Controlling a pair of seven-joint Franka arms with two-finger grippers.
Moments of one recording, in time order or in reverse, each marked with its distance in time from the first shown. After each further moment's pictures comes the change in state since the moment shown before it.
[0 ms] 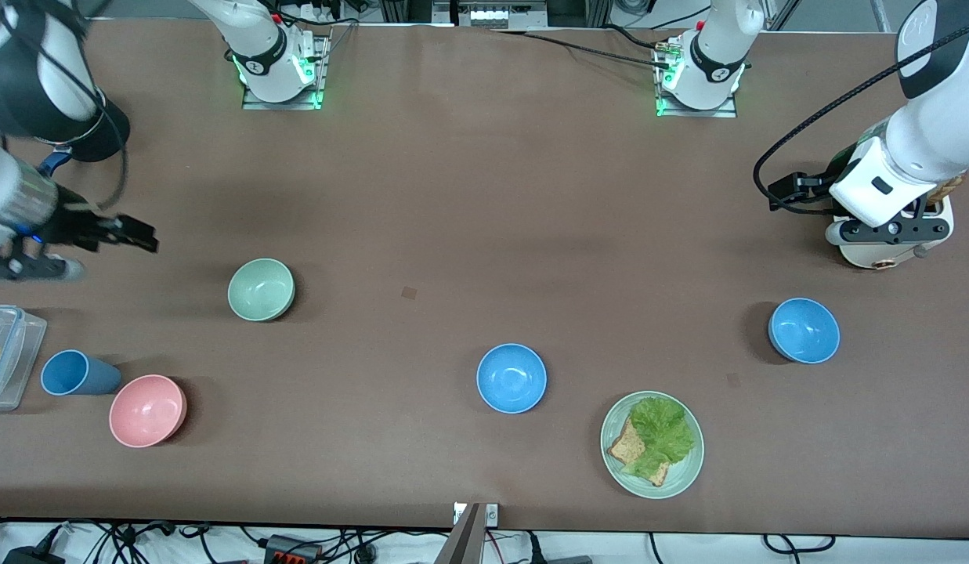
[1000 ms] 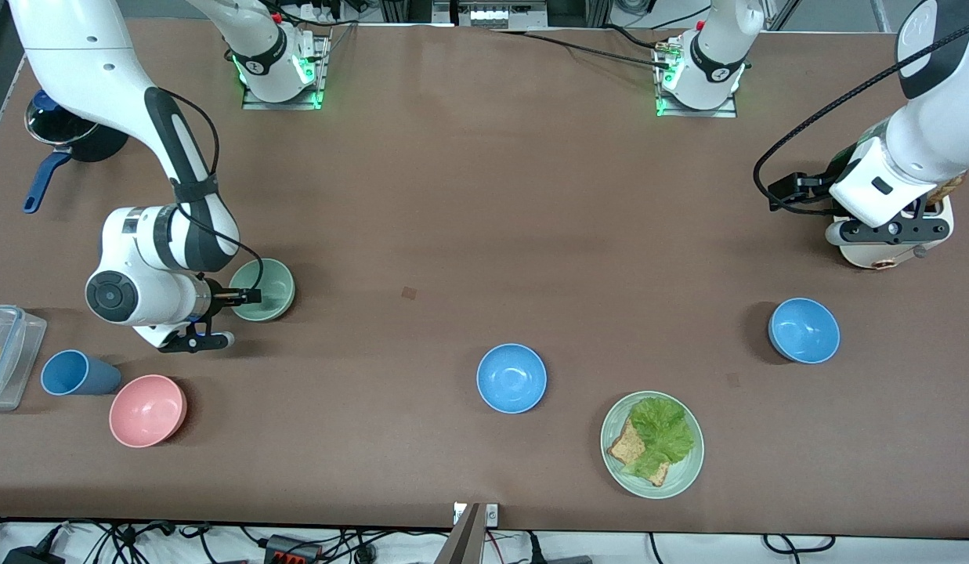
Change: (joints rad) left arm 0.000 0.001 0.000 0.001 0.000 0.000 0.000; right arm 0.064 0.402 0.001 -0.002 -0.011 0.221 0.002
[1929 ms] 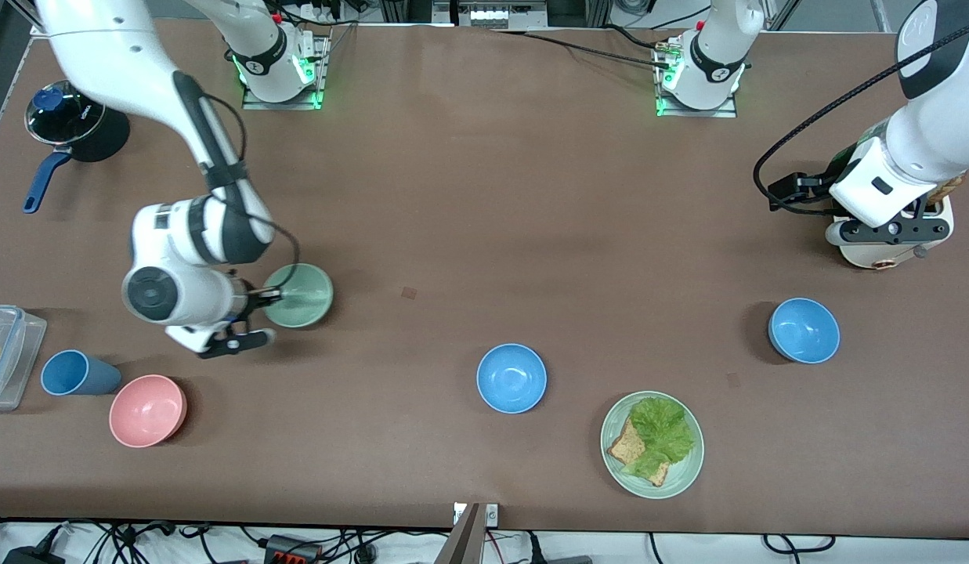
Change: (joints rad) left arm 0.000 0.000 0.000 0.000 0.000 0.000 0.000; right arm 0.125 -0.019 0.076 0.111 0.020 -0.082 0.017
